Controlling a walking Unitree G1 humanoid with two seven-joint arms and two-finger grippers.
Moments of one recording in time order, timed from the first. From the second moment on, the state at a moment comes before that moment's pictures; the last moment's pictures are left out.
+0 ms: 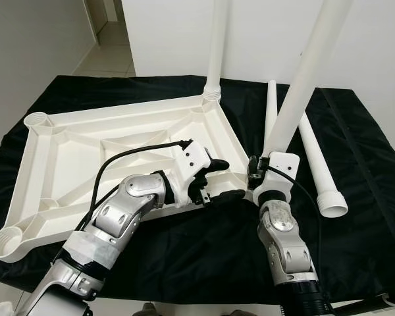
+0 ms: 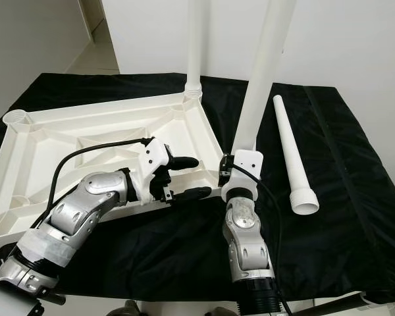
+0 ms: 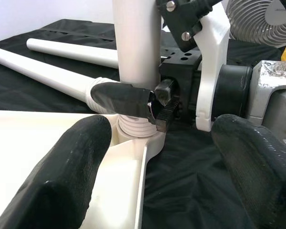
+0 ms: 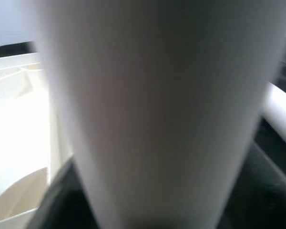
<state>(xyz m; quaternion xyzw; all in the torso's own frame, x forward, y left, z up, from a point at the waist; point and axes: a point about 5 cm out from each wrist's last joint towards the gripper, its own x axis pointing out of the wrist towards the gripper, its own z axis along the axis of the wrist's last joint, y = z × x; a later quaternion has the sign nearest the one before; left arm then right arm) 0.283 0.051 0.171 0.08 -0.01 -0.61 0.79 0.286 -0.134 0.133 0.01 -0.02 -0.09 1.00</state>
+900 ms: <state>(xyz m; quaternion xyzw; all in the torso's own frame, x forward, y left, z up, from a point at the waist) 0.286 0.049 0.171 0.08 -0.01 -0.61 0.79 0.283 -0.146 0.154 -0.05 -0.05 0.15 0.99</state>
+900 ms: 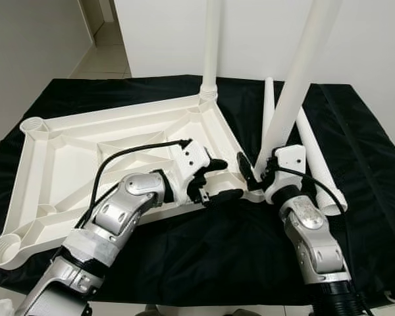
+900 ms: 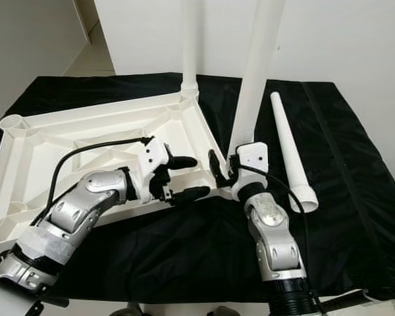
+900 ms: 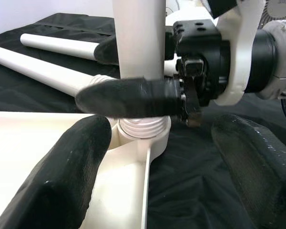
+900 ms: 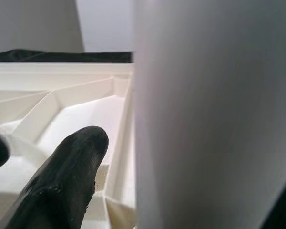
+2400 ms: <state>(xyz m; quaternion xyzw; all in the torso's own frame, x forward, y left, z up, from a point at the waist) 0.293 0.048 0.174 0.08 -0.01 -0.61 0.79 0.281 -0.147 0.143 -0.04 -0.03 0.12 0.99</state>
